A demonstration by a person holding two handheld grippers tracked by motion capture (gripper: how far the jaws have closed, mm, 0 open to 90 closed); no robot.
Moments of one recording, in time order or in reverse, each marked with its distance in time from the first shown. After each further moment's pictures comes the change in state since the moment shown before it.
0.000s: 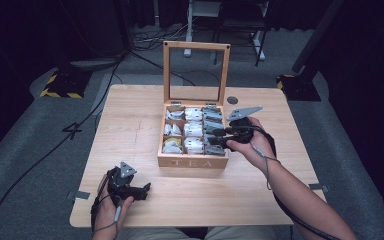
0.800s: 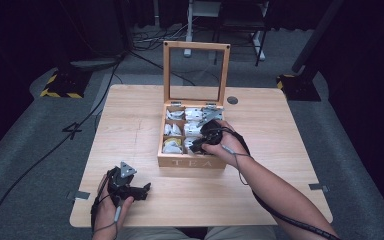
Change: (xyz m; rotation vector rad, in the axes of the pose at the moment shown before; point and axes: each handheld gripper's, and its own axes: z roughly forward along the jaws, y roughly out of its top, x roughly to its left) left arm 0.000 0.000 0.000 0.000 0.000 0.000; right arm 0.010 0.009 0.076 0.239 0.065 -0.004
